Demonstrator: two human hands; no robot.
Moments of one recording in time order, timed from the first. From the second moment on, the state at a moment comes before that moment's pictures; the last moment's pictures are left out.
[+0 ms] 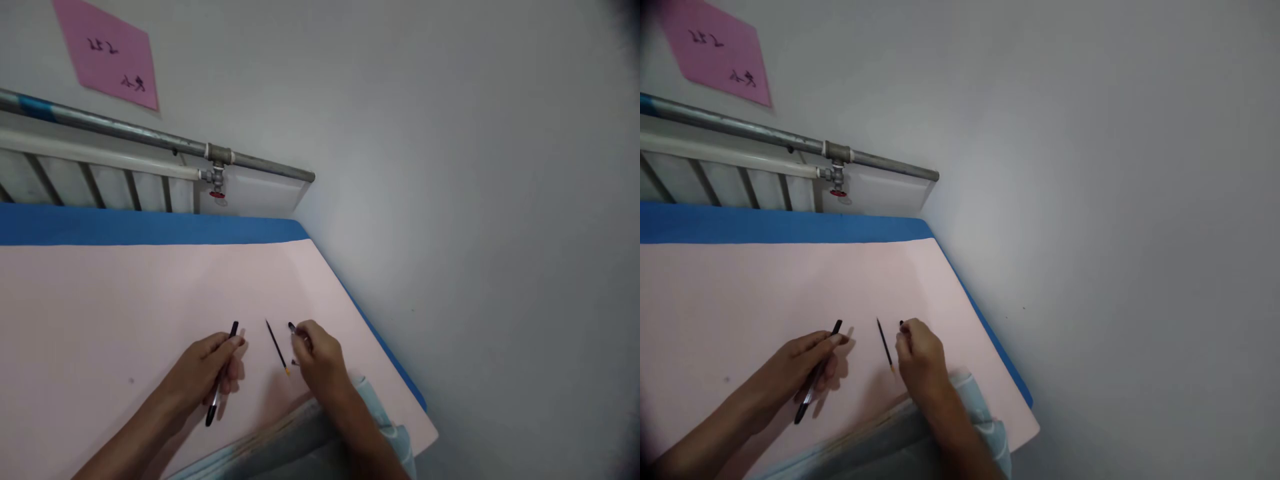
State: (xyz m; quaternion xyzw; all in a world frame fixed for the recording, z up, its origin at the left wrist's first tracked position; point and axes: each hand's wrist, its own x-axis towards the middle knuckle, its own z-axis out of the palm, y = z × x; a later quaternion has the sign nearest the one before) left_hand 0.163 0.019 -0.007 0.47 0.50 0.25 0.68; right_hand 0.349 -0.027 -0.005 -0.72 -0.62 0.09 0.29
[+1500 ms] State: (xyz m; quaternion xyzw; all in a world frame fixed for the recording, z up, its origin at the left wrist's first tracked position) left_hand 0.100 0.068 0.004 0.32 0.51 0.54 0.59; right_hand 0.201 -0.030 -0.004 -0.30 -0.93 0.20 -0.01
